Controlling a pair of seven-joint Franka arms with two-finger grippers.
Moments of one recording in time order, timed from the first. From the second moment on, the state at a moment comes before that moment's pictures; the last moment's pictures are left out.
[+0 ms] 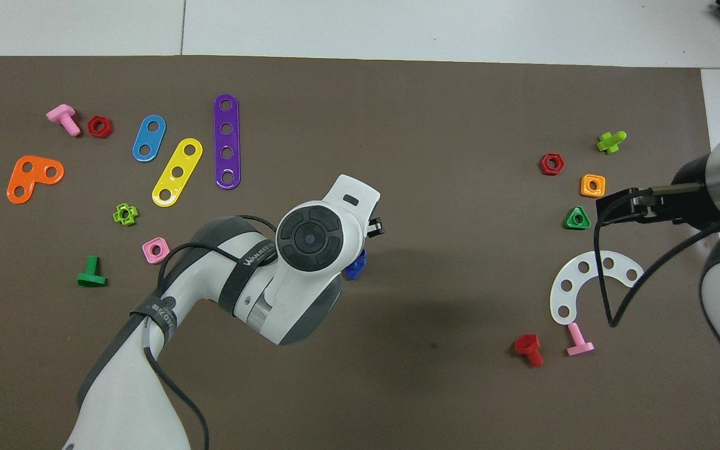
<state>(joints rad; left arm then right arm) -0.70 0.31 0.00 -1.87 -0.03 2.37 -0.90 0.06 -0.03 0.05 -1.61 -0.03 1.56 0.11</state>
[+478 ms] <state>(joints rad) -0.70 0.32 0.00 -1.92 -0.03 2.40 -0.90 0.06 -0.03 0.05 -1.61 -0.03 1.56 0.11</state>
